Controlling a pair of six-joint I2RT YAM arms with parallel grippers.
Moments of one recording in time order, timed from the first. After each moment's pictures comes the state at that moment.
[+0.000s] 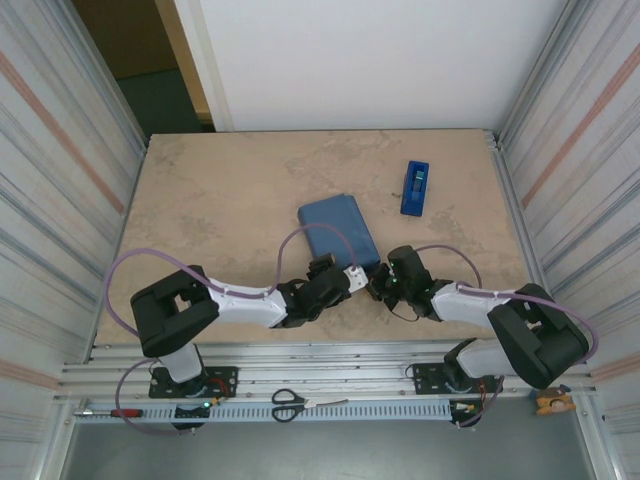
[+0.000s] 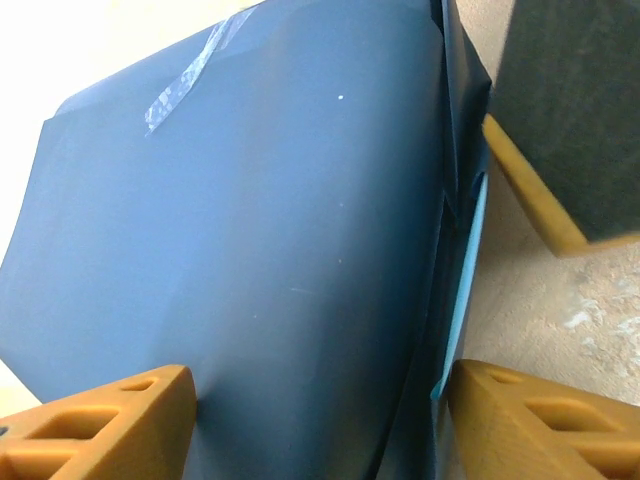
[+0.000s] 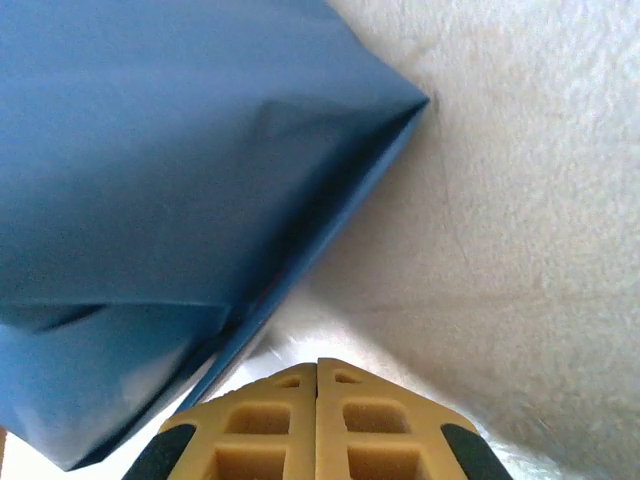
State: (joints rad) left arm -1.14 1.69 0.78 0.21 -0.55 0.38; right arm 0.59 1.33 0.35 0.21 -0.25 1.36
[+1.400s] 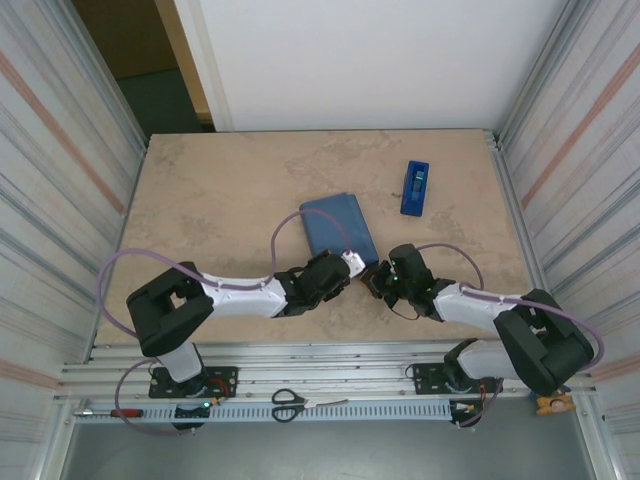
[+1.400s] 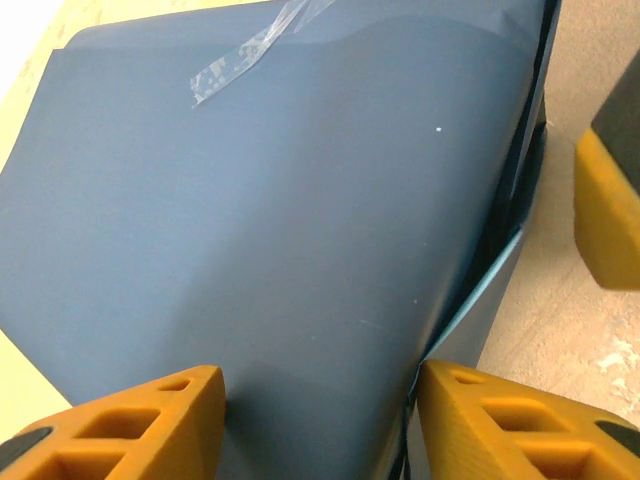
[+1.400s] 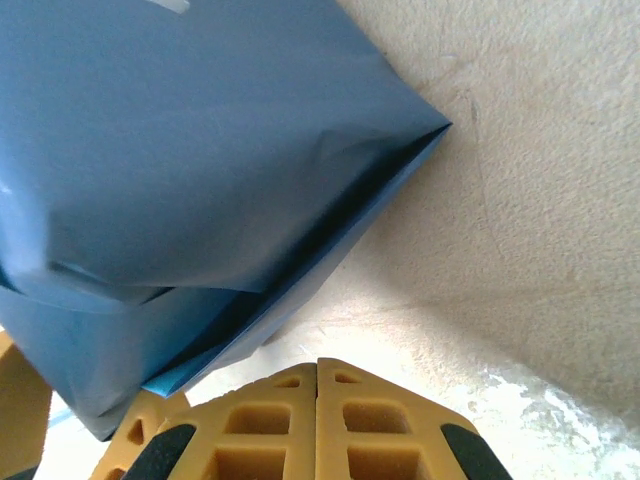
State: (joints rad) left arm -1.09 1.69 0.86 0.07 -0.48 0.22; right arm 0.59 1.30 0.36 0.18 -0.24 1.38
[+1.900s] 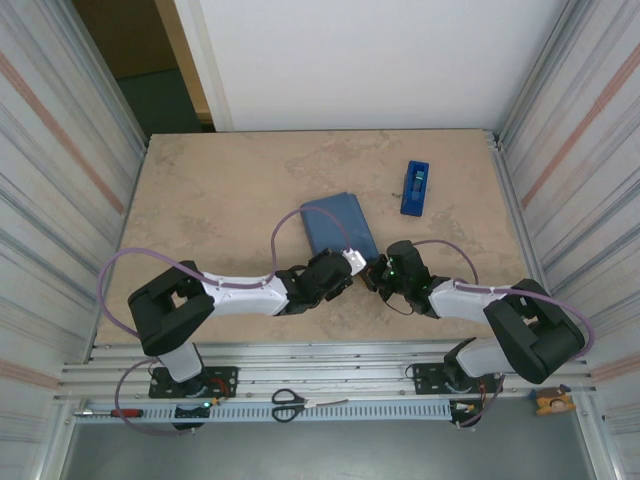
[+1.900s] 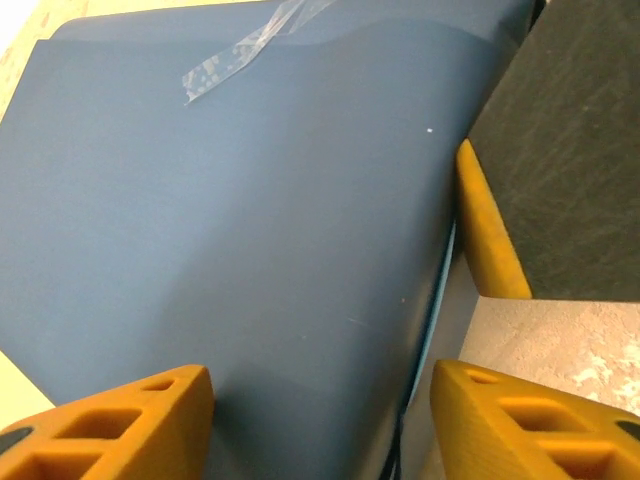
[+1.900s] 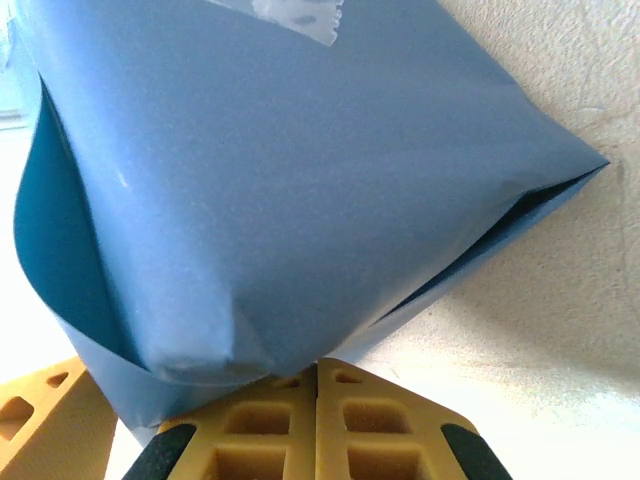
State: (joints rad) left arm -1.08 1.69 0.87 0.05 -0.46 0.18; right arm 0.59 1.36 0.38 0.33 -0.23 1.41
